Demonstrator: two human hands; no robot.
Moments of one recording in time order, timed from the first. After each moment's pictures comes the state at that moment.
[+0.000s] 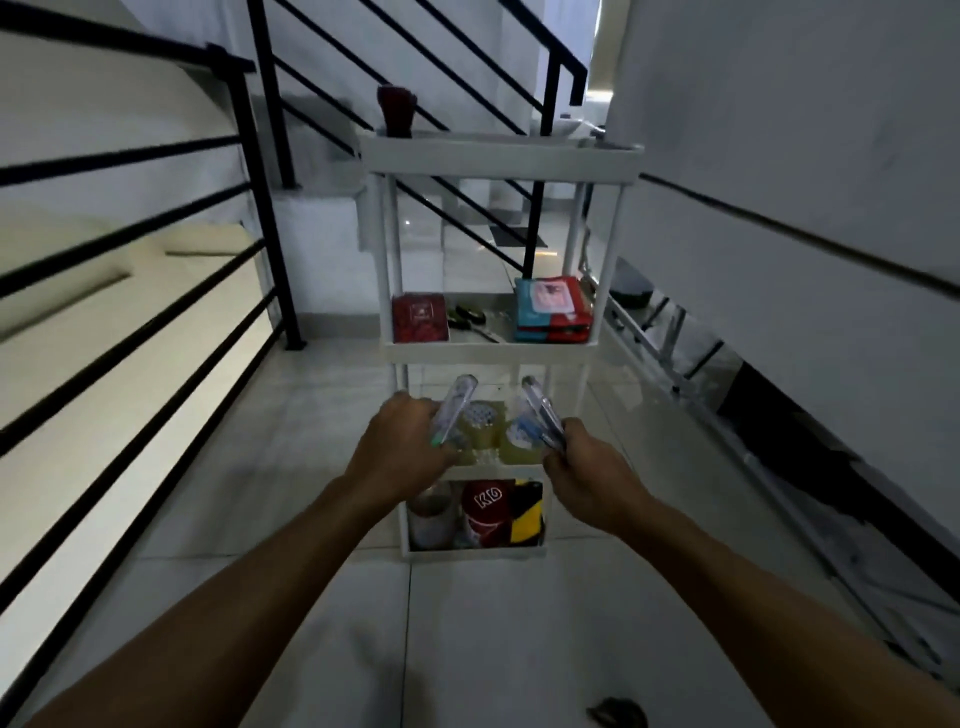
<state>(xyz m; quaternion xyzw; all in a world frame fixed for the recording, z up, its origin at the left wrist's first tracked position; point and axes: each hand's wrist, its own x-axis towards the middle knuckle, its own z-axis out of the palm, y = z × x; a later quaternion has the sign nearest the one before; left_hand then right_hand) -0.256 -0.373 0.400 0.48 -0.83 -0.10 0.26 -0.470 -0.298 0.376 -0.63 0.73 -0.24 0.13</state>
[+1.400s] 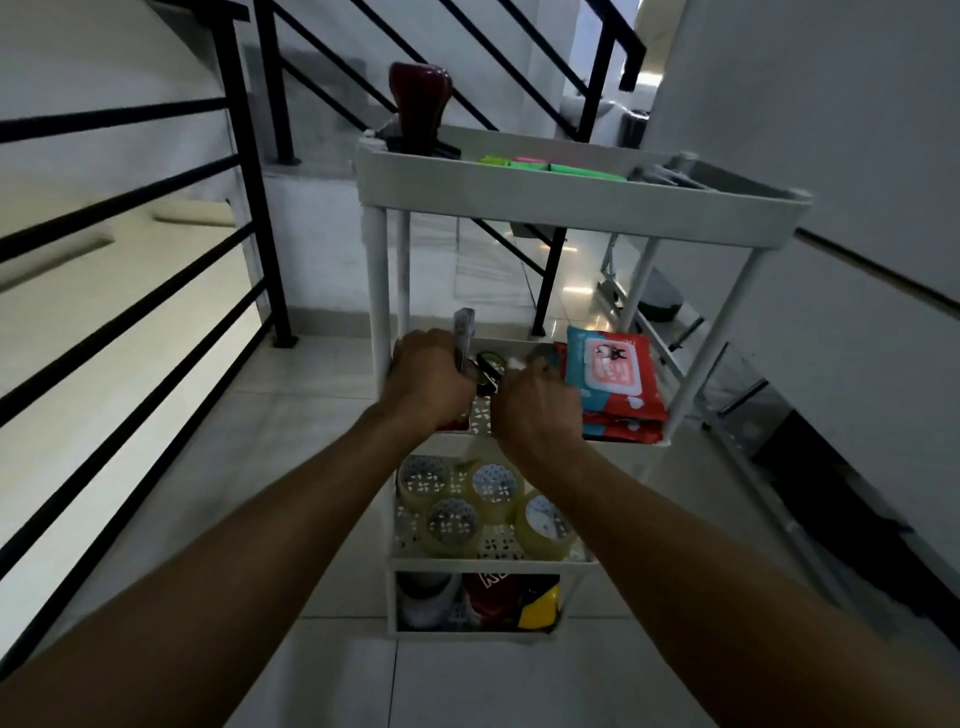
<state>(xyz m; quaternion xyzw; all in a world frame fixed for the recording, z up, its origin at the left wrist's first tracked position) -0.317 -0.572 0.455 0.55 -0.76 -0.16 0.31 -0.431 -0.530 0.437 -0.63 0.76 -0.03 -0.16</state>
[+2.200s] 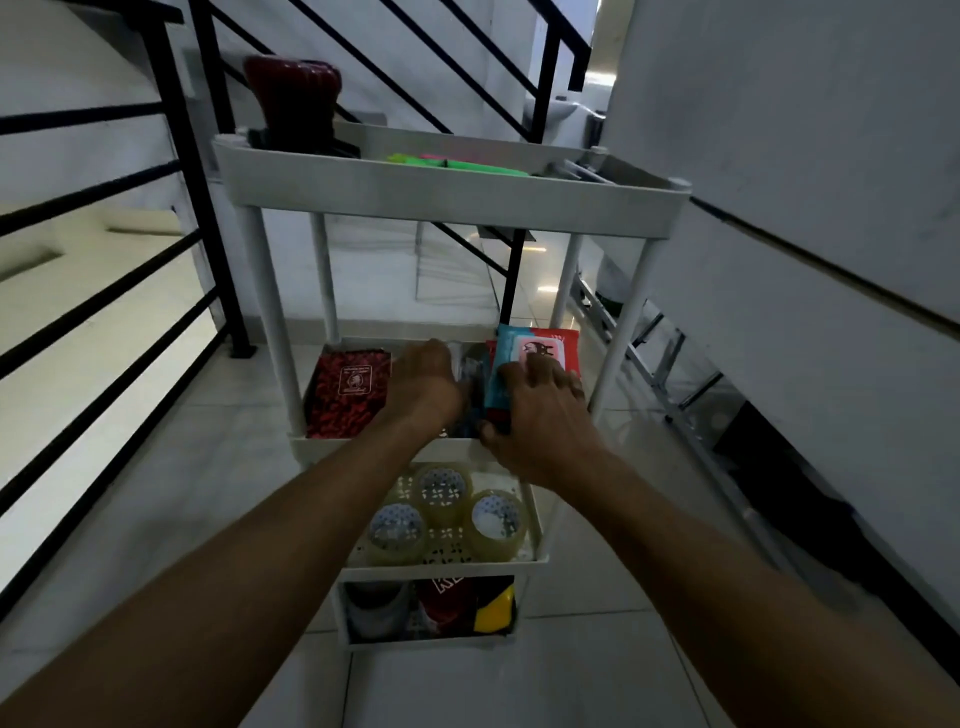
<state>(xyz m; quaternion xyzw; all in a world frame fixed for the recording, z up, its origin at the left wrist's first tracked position) -0.401 -0.577 0.441 0.55 -0.78 -0.14 0.27 -0.526 -0.494 0.431 -0.66 0.74 -0.13 -0.04</state>
